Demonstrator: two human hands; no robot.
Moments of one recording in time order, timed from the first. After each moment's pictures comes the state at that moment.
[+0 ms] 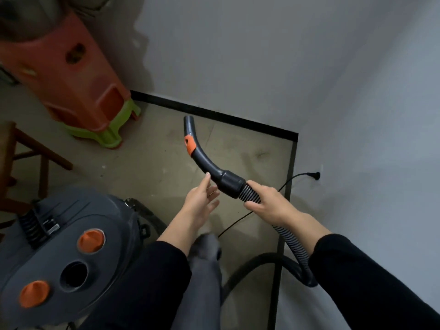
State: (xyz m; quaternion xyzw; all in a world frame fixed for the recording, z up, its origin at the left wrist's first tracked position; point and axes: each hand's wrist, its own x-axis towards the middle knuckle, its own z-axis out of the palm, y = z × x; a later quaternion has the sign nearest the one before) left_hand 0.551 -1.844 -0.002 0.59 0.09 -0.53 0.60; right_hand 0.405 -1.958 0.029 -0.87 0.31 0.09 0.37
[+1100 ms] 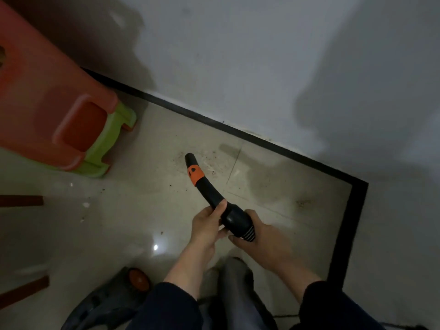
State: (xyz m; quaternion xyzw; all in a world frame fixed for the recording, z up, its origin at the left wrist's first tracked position) left_hand 0.885 -2.115 -0.187 0.63 0.23 -0.51 0.54; right_hand 0.763 -2.205 -0.175 -0.79 0.37 0.24 0.43
